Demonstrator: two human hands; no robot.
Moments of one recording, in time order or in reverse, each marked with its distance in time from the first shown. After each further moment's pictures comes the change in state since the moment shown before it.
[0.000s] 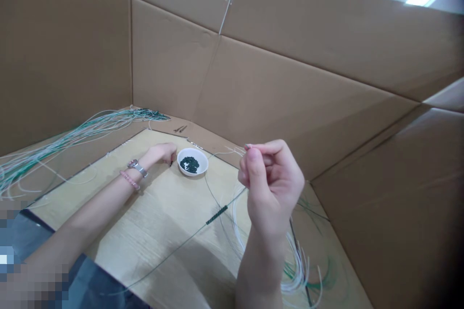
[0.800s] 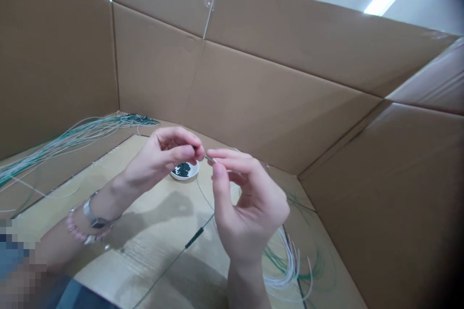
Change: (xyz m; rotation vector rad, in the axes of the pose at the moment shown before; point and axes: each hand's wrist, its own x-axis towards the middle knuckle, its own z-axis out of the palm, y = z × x) left_hand -0.160 0.116 -0.032 -1.531 0.513 0.992; right_hand -0.017 -0.017 0.010 -0.283 0.033 -0.318
